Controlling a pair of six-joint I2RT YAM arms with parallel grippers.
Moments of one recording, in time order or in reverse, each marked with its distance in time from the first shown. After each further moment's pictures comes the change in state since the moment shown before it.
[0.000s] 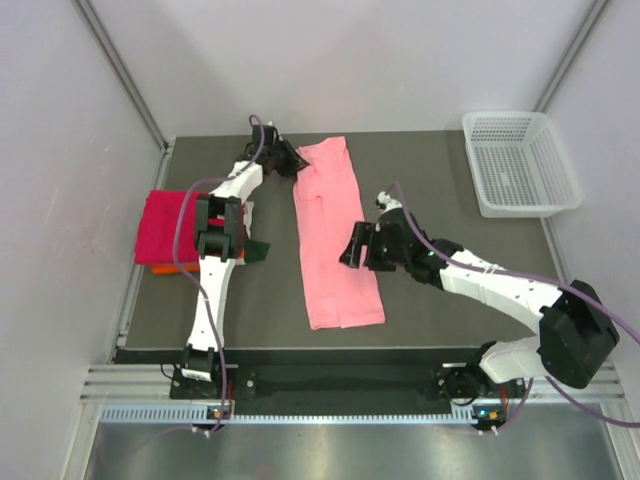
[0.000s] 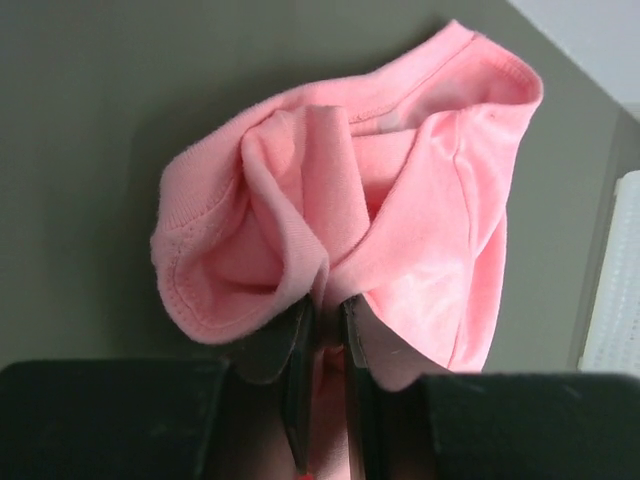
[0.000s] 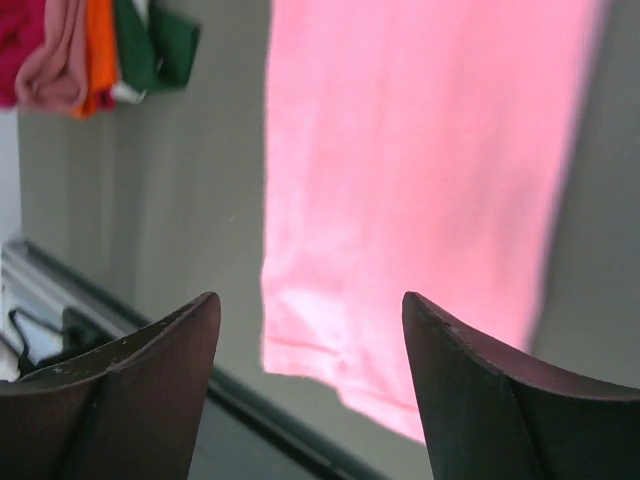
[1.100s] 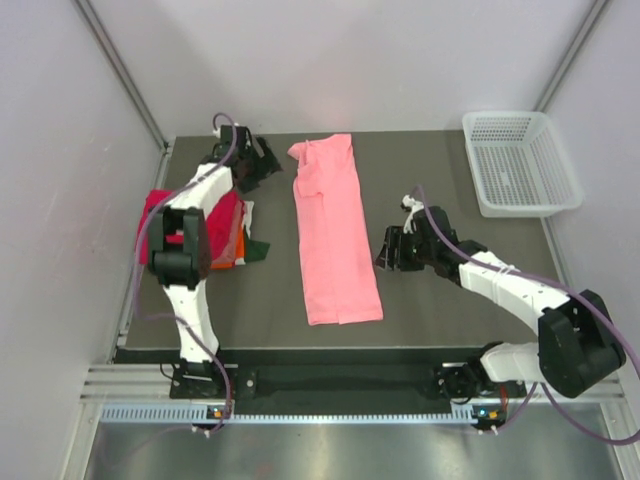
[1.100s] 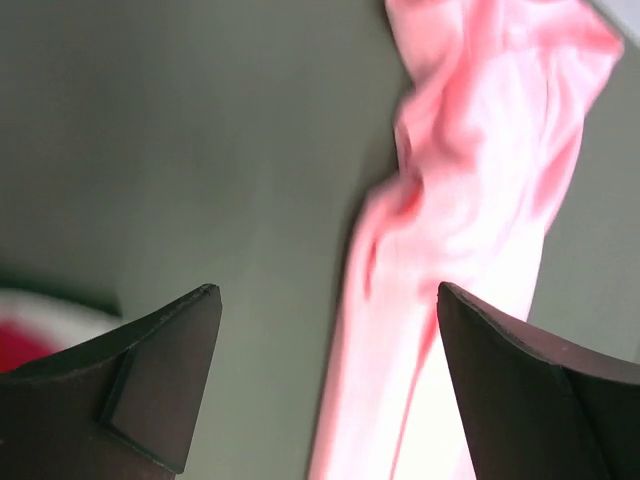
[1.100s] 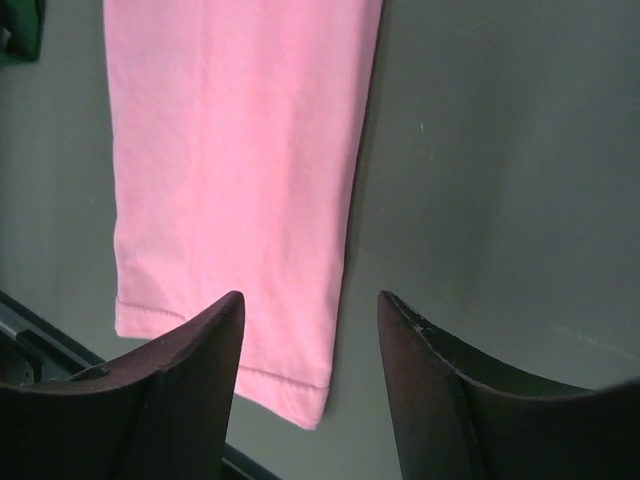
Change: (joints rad) left arm 0.069 -0.517 -0.518 -0.101 -0.233 0.095; right arm -0.316 -0.057 -0.121 -0.022 -0.174 -0.296
